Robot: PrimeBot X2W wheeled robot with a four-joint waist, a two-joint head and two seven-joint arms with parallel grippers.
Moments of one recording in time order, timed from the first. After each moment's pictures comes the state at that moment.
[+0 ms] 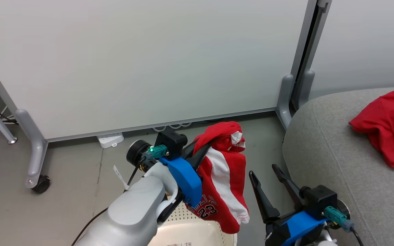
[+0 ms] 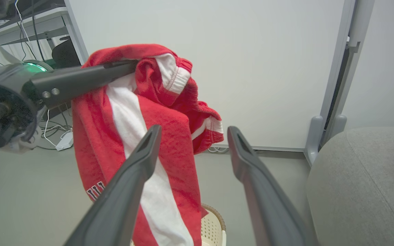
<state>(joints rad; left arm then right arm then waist) -0.79 0.05 -0.97 0.82 -0.69 -0.13 -0.26 -0.09 -0.05 0.24 0.18 0.15 0.13 -0.08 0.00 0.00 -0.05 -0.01</state>
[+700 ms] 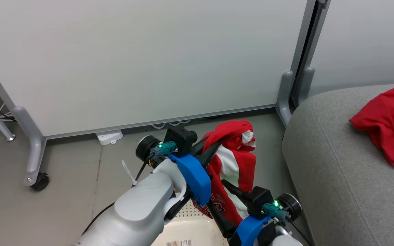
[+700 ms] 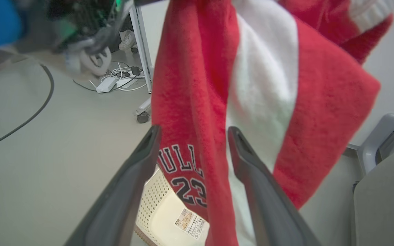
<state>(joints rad) -0.83 0.05 -1.07 0.79 -0.78 -0.10 -0.26 -0.26 -0.05 0.53 0.44 0.16 0.13 -0.06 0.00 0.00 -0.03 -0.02</state>
